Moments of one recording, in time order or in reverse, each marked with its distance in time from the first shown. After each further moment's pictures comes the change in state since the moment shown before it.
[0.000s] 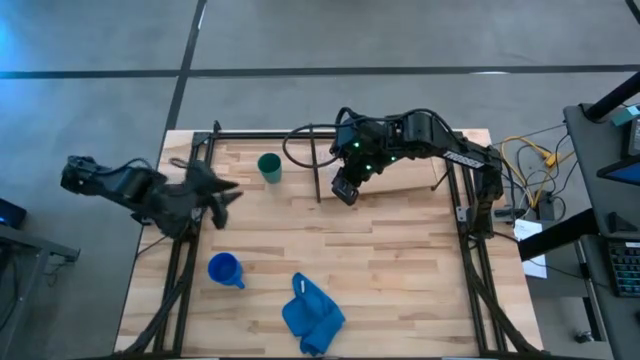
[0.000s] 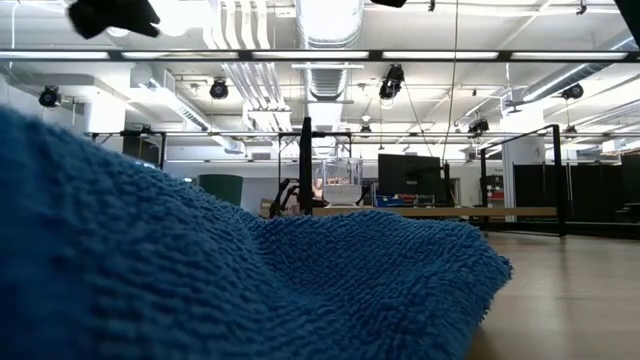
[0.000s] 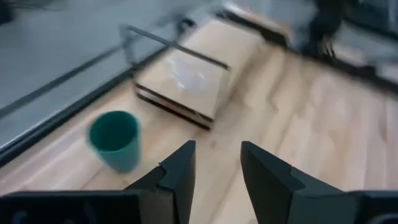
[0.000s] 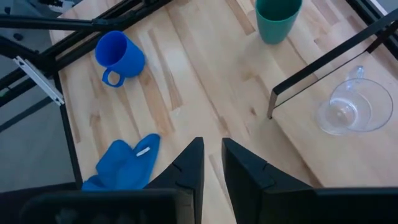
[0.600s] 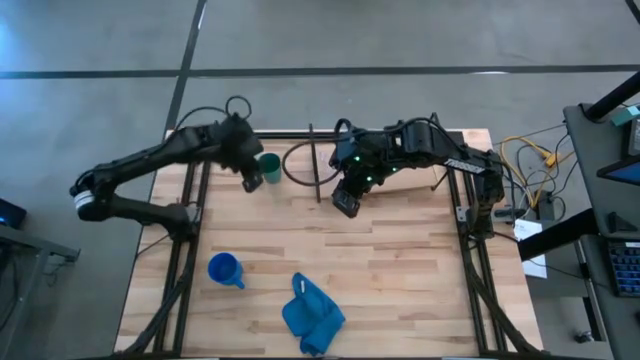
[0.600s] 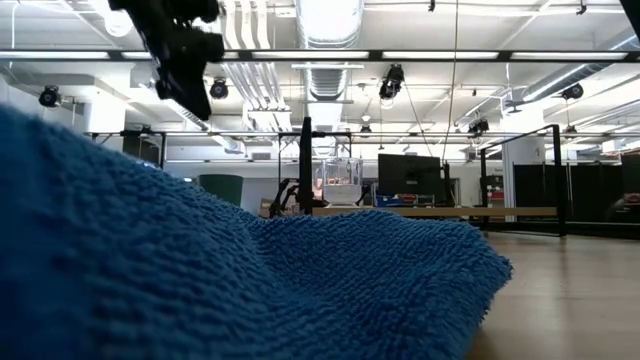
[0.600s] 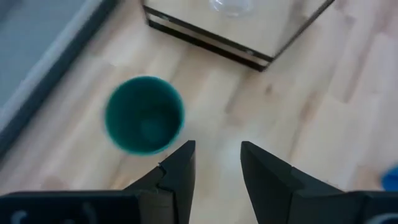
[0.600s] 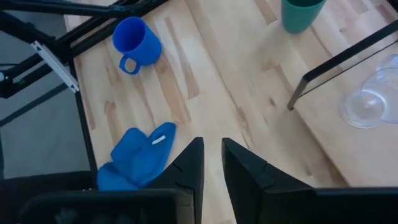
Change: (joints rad) left arm 0.868 0.337 0.110 0.017 0.778 0.641; right arm 0.065 0.000 0.000 -0.006 0.000 0.041
